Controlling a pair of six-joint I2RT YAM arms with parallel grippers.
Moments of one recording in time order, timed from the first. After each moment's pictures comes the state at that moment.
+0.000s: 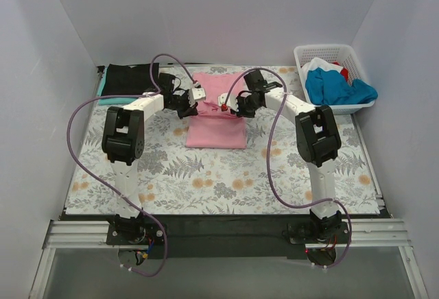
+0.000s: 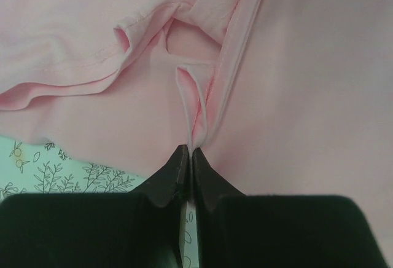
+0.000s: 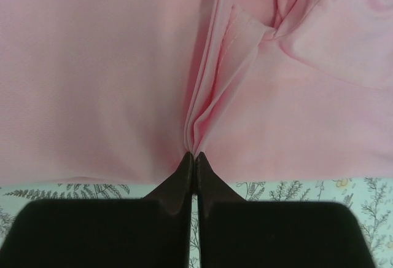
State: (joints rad) left arm -0.20 2.13 1.54 -0.38 0.75 0.99; right arm 0.47 2.14 1.70 -0.62 -0.49 -1.21
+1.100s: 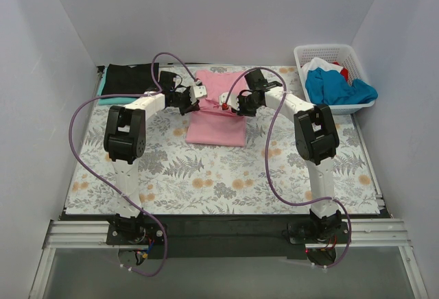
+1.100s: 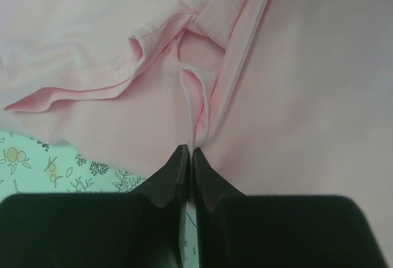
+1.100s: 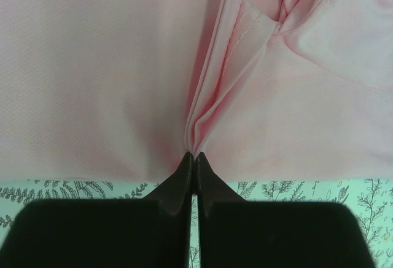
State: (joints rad) left arm -0.20 2.17 1.57 -0.31 0.75 1.00; right arm 0.45 2.19 1.73 -0.61 -0.46 -1.22
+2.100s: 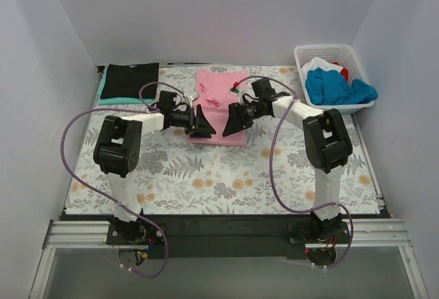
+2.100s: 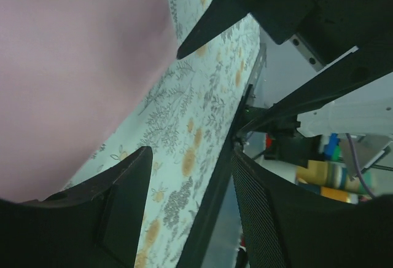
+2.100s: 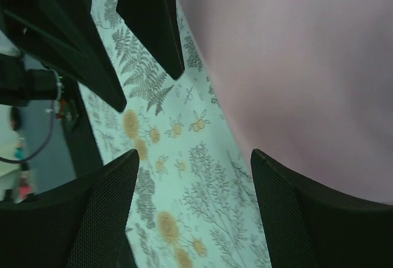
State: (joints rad) left arm -0.23 1.95 1.17 -0.08 1.07 -0.46; right arm 0.43 2.01 1.49 -0.46 -0.90 -0.03
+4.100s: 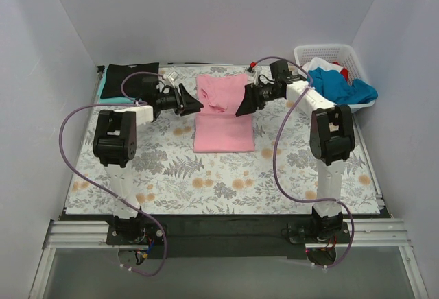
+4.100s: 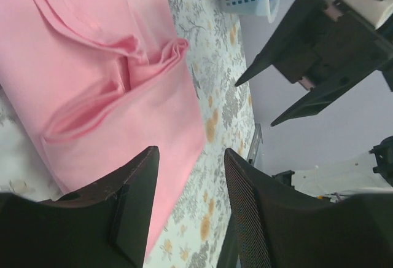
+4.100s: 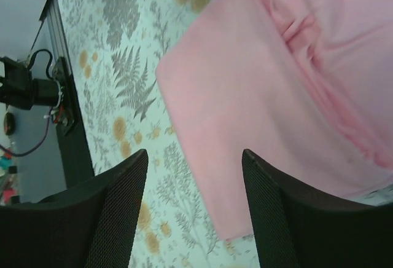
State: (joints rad) left arm -0.10 2.05 1.25 0.30 1.04 -0.75; right arm 0.29 2.09 1.65 -0.60 -1.03 -0.14
